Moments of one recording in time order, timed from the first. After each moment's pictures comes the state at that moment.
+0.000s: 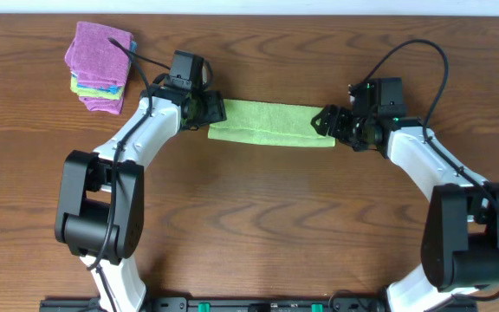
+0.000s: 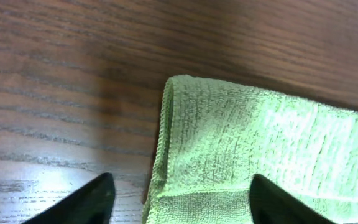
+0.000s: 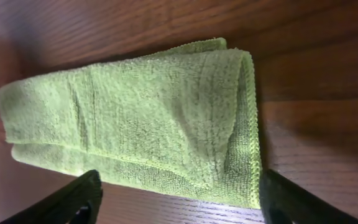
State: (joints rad) left arm -0.26 1.96 1.35 -0.50 0.18 -0.44; right arm 0.07 1.78 1.05 -0.32 -0.39 0.44
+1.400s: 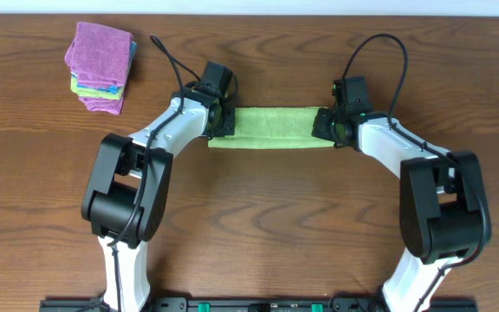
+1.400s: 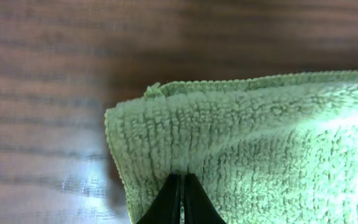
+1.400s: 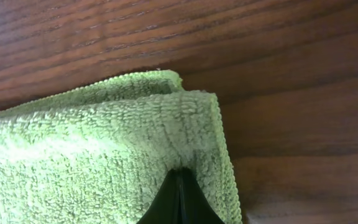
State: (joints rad) left arm -0.36 2.09 1.41 -0.59 0.02 -0.33; right arm 0.19 1.96 1.13 -0.27 -0.07 0.45
